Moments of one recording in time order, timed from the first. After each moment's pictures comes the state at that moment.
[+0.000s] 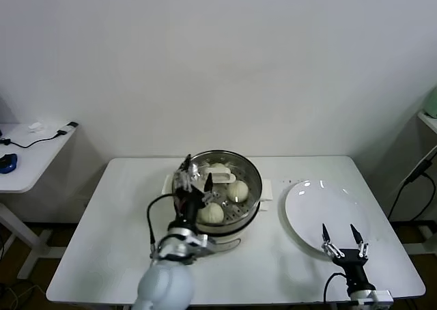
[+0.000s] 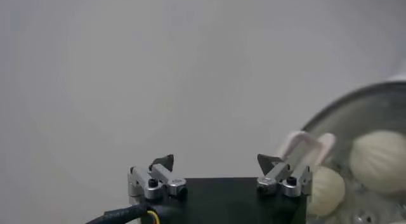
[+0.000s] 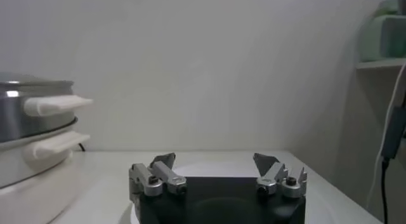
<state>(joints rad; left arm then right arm) 1.29 -1.46 -0.16 -2.10 0.91 0.33 0.00 -1.60 1.30 0.69 1.75 0.33 0.27 -0.07</state>
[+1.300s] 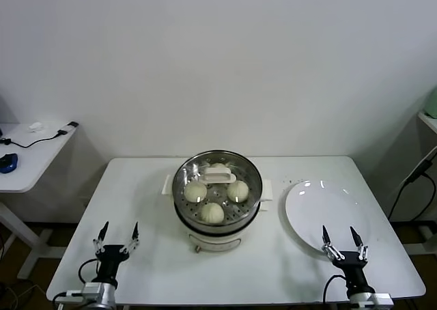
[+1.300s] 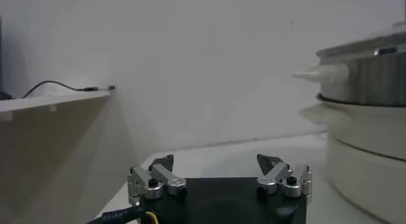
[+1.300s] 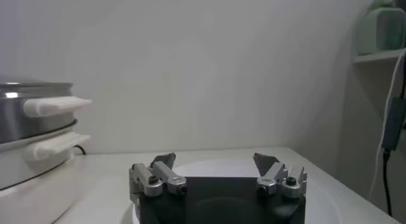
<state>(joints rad) 1.53 -1.31 -0.59 -1.67 -0.15 -0.27 -0.07 -1.59 1.30 0.68 1.71 0.36 0.30 -0.09</state>
